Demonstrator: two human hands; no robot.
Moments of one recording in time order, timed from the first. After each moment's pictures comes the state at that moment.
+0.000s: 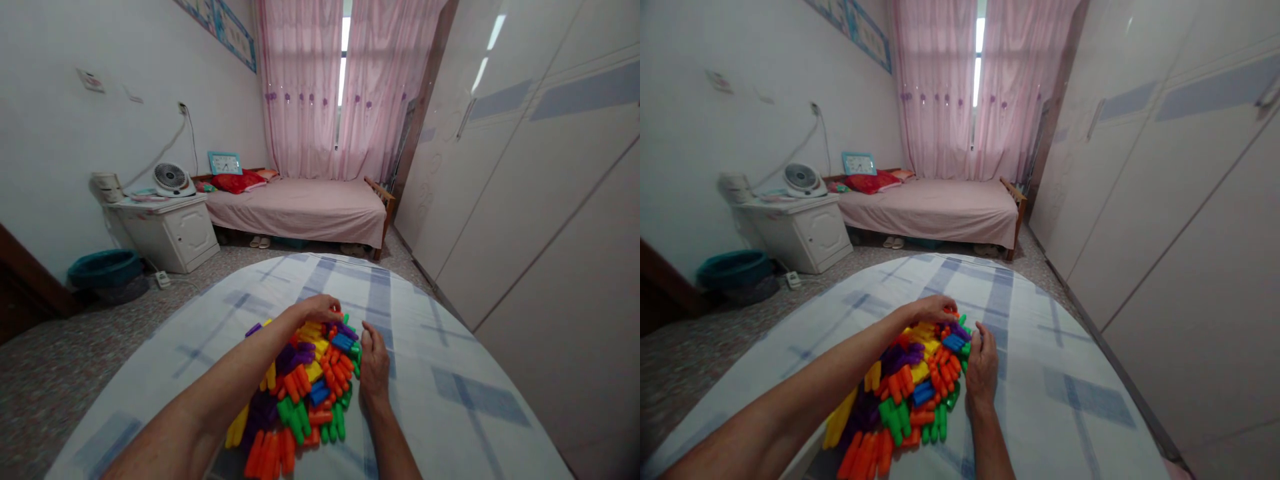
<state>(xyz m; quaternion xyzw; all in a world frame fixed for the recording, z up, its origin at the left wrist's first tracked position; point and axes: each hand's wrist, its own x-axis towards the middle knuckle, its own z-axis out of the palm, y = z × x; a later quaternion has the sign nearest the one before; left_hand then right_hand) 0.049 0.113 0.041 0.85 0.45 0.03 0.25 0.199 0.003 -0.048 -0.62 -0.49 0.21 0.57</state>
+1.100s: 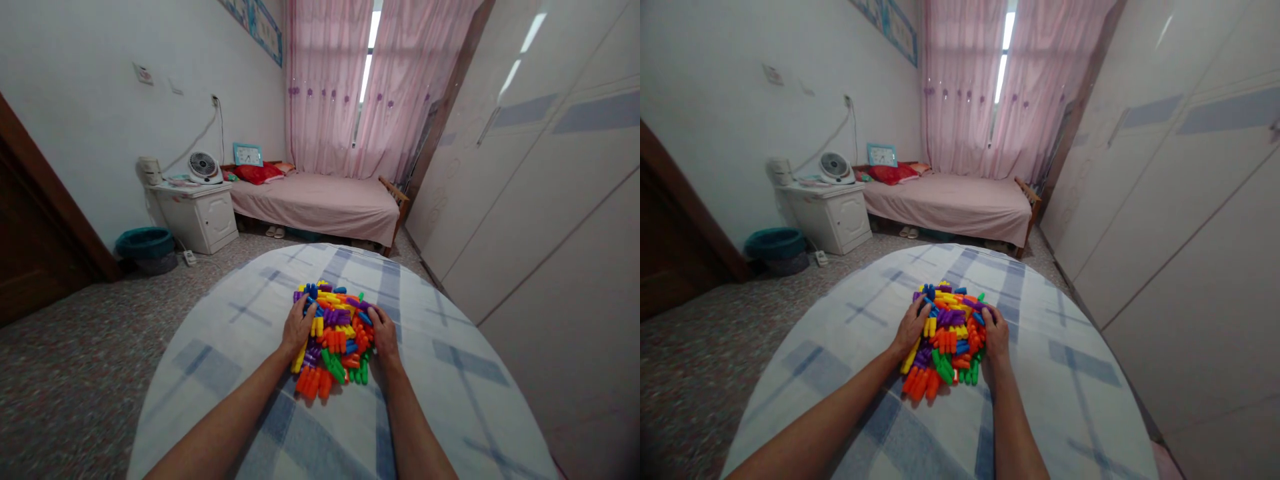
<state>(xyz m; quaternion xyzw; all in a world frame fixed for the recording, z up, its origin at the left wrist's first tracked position) -0.030 -0.022 -0.025 0.59 0.61 0.46 0.28 0.192 -0.015 -0.022 -0.58 -0.53 0.29 0.55</state>
